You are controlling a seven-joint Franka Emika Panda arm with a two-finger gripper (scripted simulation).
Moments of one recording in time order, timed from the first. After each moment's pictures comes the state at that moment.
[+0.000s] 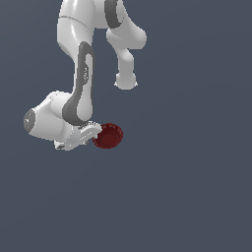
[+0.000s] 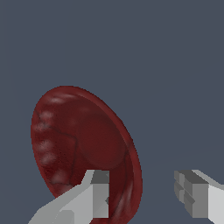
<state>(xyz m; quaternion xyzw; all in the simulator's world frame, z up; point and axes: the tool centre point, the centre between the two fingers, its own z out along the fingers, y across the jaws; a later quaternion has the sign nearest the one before) -0.038 -0.175 0.069 -0.95 -0.15 0.12 0.24</state>
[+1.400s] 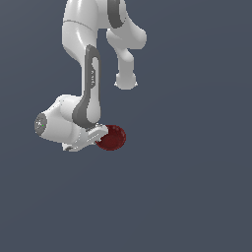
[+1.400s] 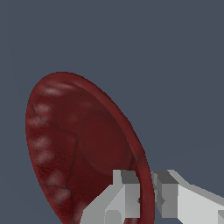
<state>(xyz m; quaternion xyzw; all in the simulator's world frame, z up) -0.038 -0.148 0.055 -0.95 -0.15 0.12 0.24</state>
